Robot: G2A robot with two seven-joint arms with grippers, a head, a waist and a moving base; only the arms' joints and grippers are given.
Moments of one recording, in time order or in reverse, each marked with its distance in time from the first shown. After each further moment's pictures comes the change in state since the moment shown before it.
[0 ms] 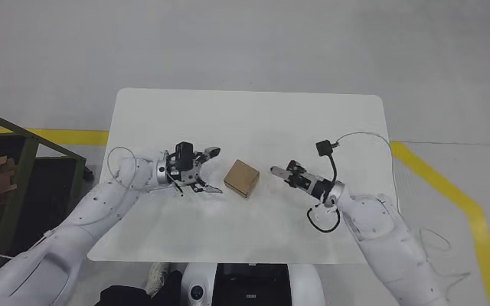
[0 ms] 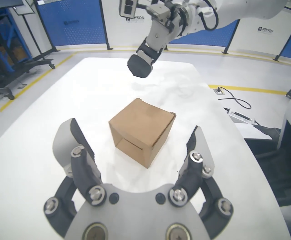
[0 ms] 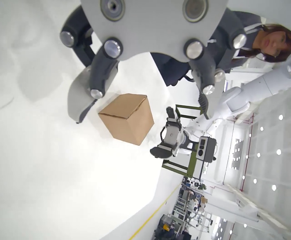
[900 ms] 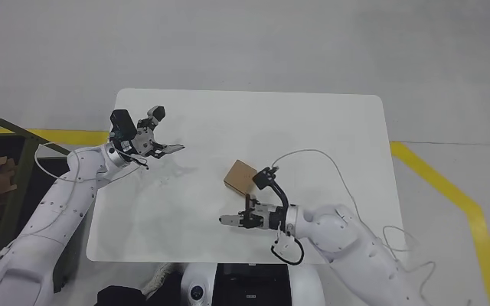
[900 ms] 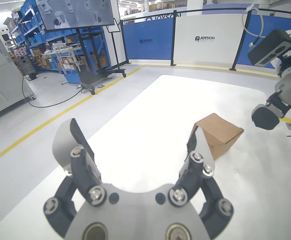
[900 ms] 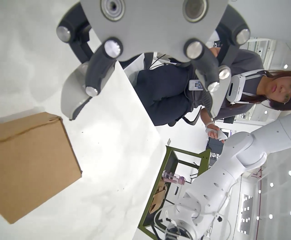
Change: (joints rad) left arm 0.108 0.083 -0.316 -0.027 -0.245 0.081 -0.137; right arm 0.049 -0.037 -0.304 -0.146 -0.120 0.183 0.117
